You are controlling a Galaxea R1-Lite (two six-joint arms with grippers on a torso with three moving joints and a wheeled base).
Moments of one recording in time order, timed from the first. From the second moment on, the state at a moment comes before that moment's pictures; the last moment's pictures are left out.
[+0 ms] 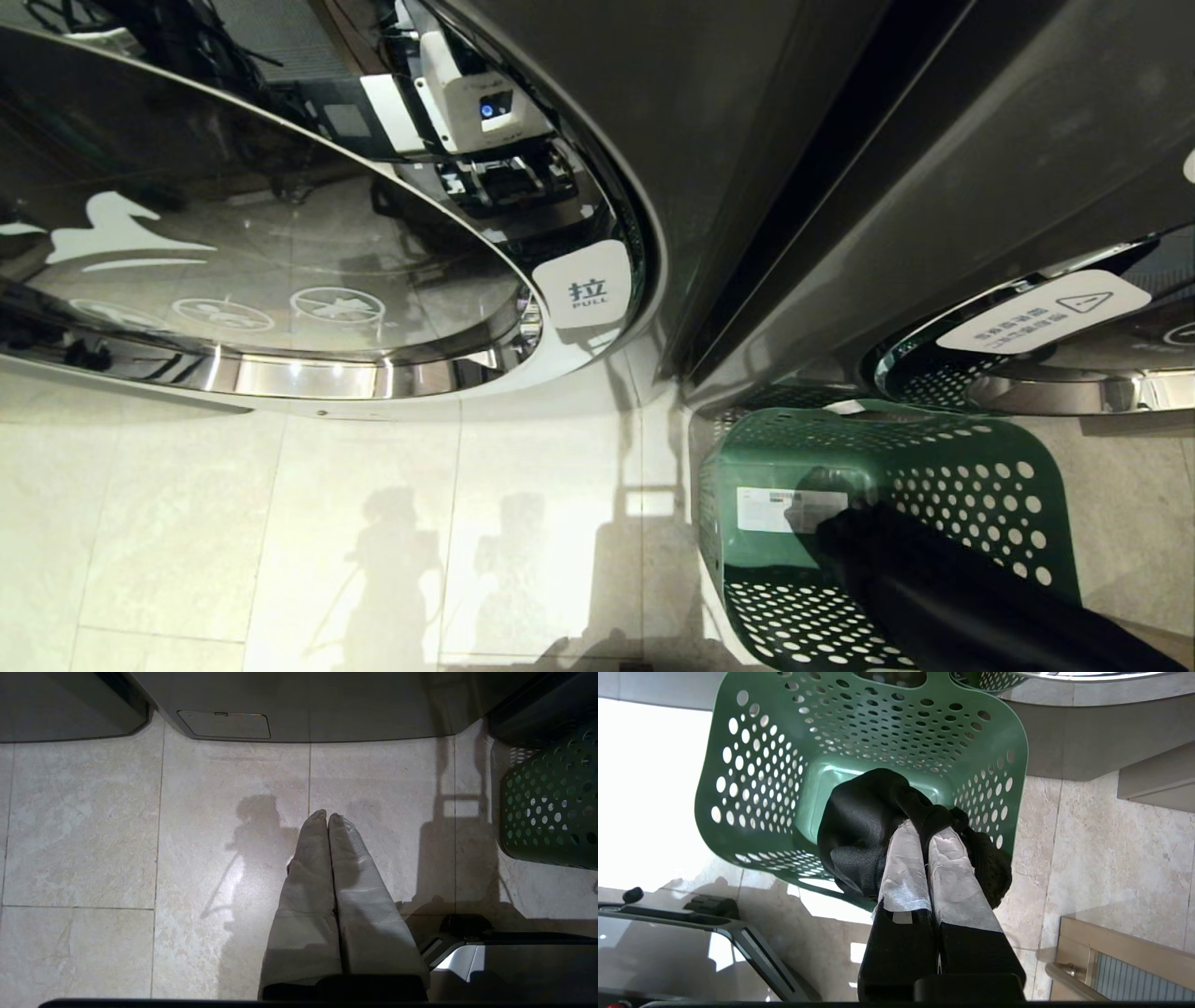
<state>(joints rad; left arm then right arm) 0.00 0.00 0.00 0.01 0.00 0.00 0.00 0.00 0.00 0.00 0.06 -0.13</state>
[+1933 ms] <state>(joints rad) 0.00 0.00 0.00 0.01 0.00 0.00 0.00 0.00 0.00 0.00 0.05 -0.10</state>
